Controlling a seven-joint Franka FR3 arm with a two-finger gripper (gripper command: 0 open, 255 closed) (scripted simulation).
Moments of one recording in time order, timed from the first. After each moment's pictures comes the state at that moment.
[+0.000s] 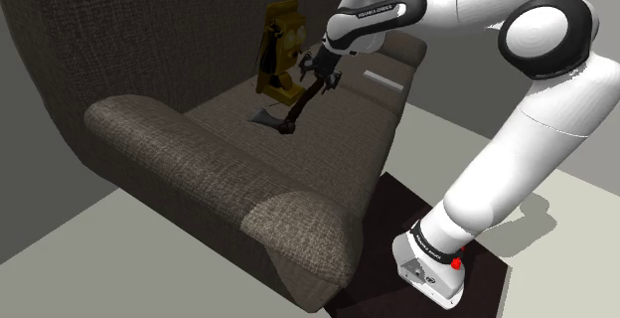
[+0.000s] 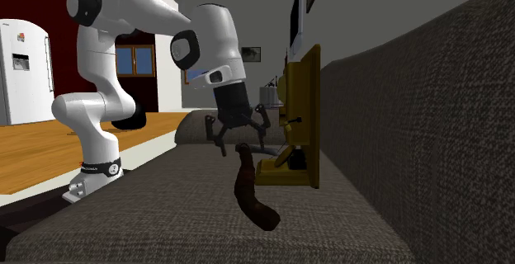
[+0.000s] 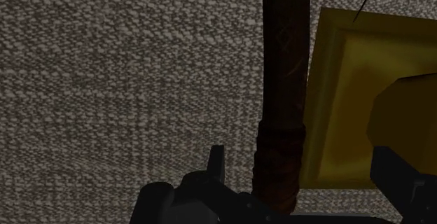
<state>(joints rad) -0.21 0.11 0.07 -2.06 0.14 2.35 0.90</state>
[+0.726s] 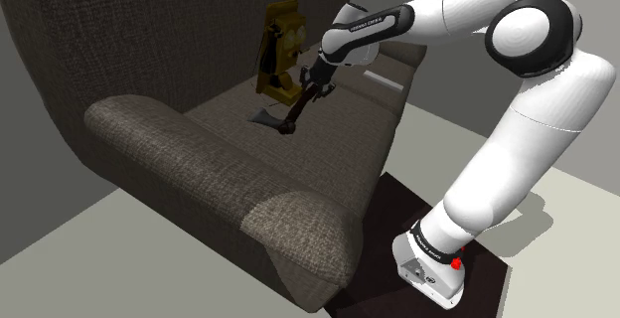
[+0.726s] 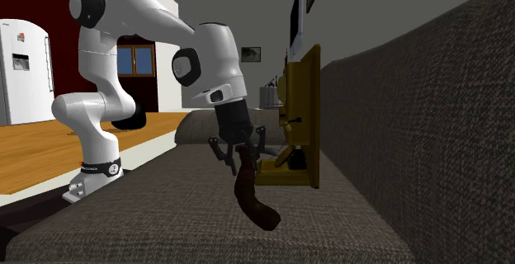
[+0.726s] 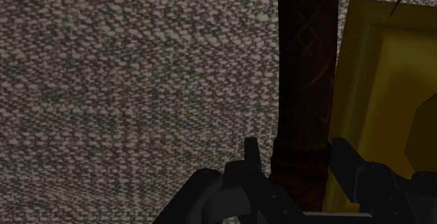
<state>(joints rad) -0.21 0.17 0.07 -2.09 0.15 2.44 0.90</state>
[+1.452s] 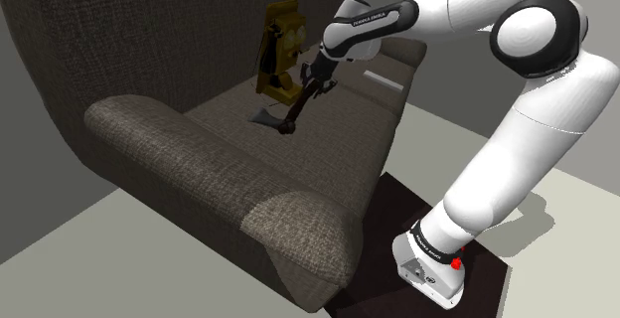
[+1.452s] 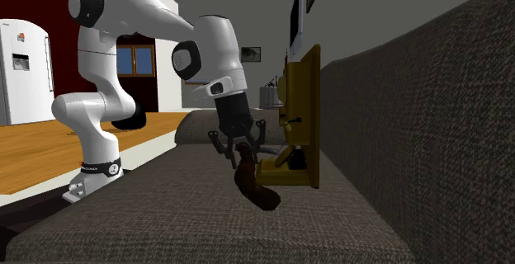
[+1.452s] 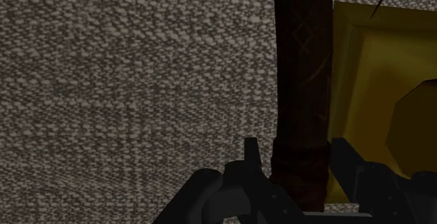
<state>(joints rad) -0.21 0.15 0.07 -2.07 0.14 2.40 0.91</state>
